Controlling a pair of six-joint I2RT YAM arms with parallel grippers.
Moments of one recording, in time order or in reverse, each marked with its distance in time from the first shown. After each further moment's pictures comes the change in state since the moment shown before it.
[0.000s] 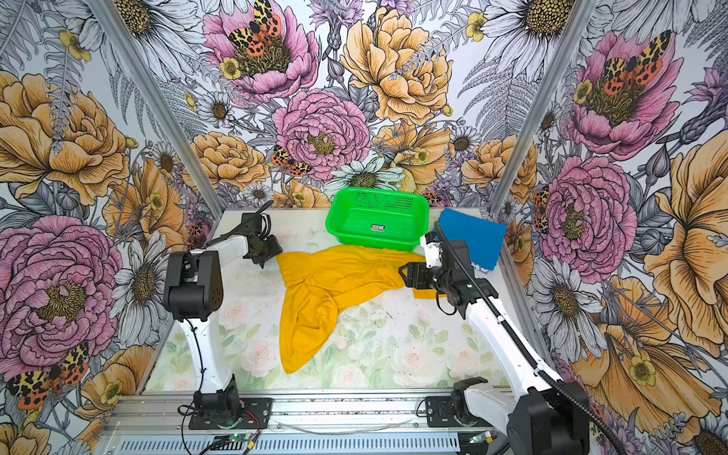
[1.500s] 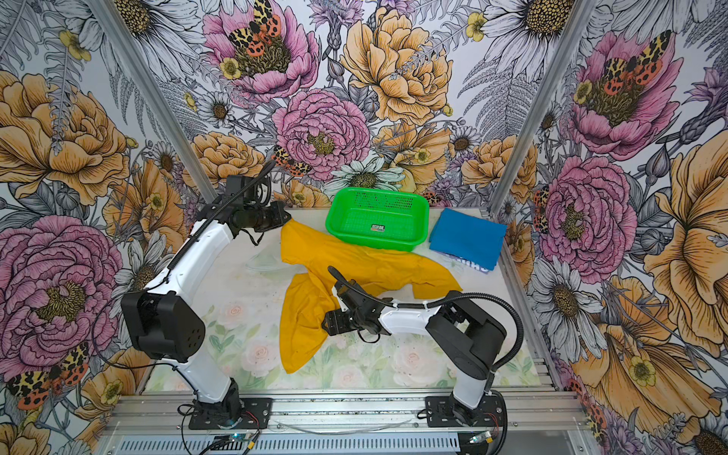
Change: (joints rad) left arm -0.139 -0.395 0.191 -0.317 0.220 0.112; right arm 0.686 0.658 0.011 0.514 0.132 0.382
